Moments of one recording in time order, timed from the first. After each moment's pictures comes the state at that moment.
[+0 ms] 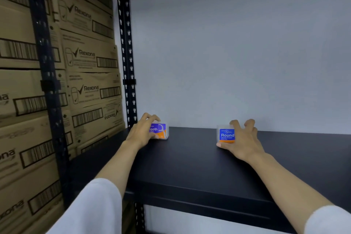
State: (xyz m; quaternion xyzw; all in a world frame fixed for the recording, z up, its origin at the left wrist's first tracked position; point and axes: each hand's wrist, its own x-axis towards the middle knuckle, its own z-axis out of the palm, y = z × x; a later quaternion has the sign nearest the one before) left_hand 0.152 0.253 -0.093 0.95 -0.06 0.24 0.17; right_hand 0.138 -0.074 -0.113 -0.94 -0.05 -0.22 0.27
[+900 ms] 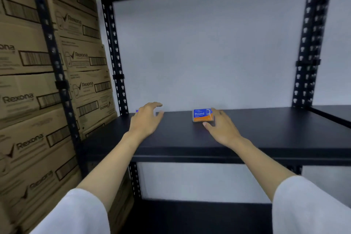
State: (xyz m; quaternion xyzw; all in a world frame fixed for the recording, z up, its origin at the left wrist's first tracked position) left_hand -0.016 0.156 -0.051 0.93 -0.07 0.28 0.24; right_hand -0.003 -0.092 -0.095 -0.91 -0.09 -0.20 0.34
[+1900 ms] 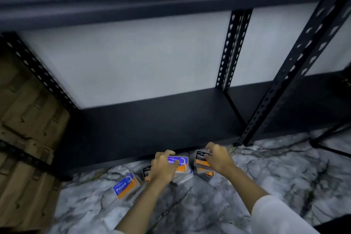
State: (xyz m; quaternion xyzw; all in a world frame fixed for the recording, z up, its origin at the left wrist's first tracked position) left_hand -0.148 -0.047 -0.531 0.92 0.03 -0.19 0.34; right_hand -0.164 -0.246 -0.531 -0.92 0.17 0.14 0.31
